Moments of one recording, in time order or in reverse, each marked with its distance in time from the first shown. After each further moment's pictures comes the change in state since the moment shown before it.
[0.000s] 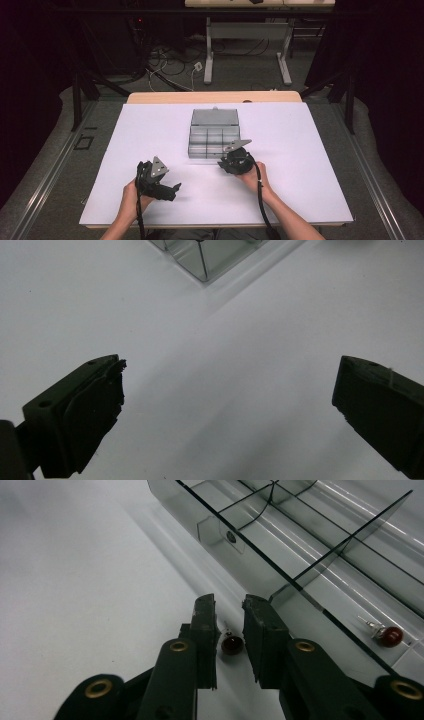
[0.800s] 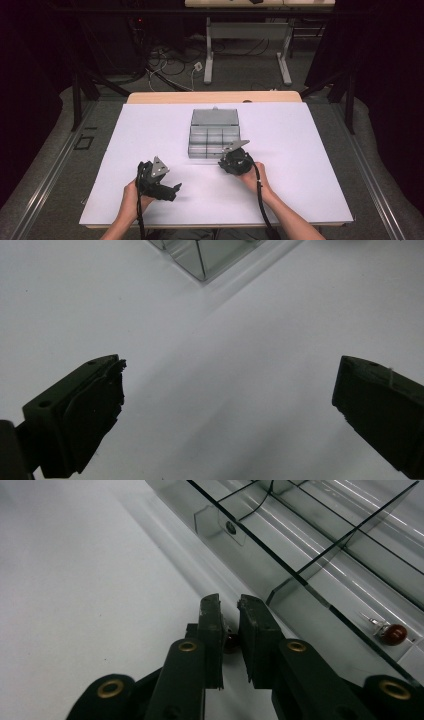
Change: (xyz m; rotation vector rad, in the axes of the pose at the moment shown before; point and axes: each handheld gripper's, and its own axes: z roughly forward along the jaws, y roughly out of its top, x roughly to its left) left arm 0.000 0.000 0.001 -0.001 -0.005 -0.001; right arm 0.002 0.000 0.003 0.025 -0.017 0.000
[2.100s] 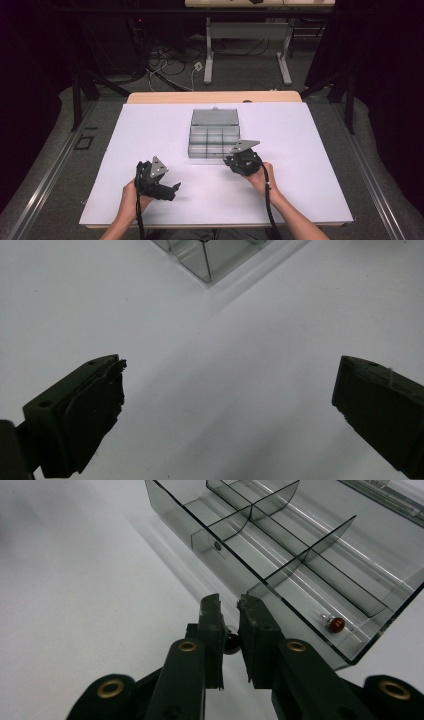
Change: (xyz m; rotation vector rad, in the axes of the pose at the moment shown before) left arm 0.002 0.000 -0.002 -0.008 0.018 0.001; right arm 0.001 -0.001 -0.033 -0.082 -0.039 -0.026
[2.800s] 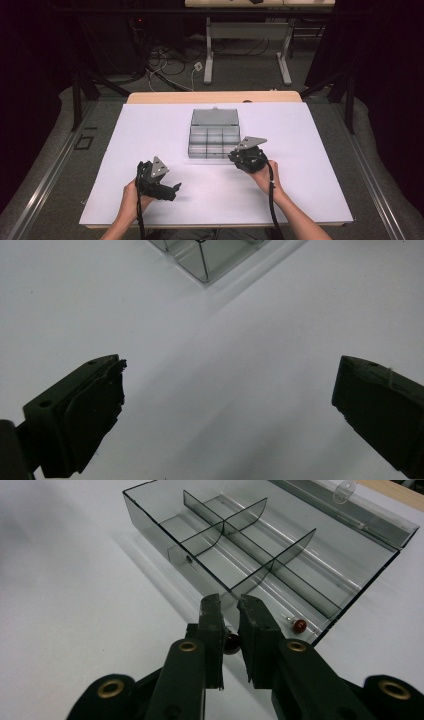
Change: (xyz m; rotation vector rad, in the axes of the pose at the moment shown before) left arm -0.002 0.000 0.002 -0.001 -0.007 -0.001; right arm -0.010 0.002 -0.014 -0.040 -0.043 0.021
